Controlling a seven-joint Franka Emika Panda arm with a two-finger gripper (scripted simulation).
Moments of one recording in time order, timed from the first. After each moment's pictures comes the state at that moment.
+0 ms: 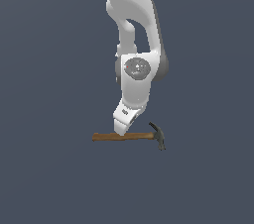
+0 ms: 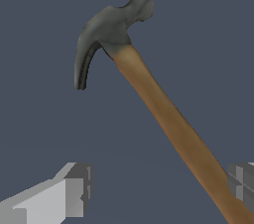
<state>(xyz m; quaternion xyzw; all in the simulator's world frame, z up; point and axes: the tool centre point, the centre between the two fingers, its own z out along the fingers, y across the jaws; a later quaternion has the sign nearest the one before) 0.032 0.025 0.107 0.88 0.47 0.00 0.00</state>
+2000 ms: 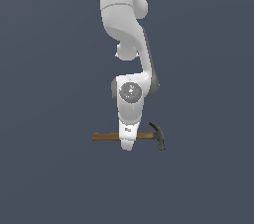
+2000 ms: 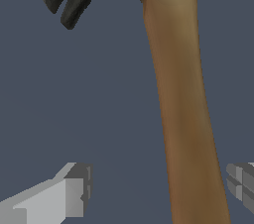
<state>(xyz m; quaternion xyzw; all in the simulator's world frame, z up) 0.050 0.011 0.028 0.75 0.66 0.00 0.00</state>
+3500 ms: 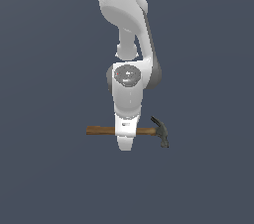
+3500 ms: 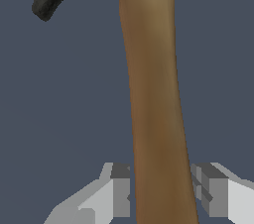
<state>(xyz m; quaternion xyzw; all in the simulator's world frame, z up) 0.080 0.003 0.104 0.74 0.67 0.03 0.03</state>
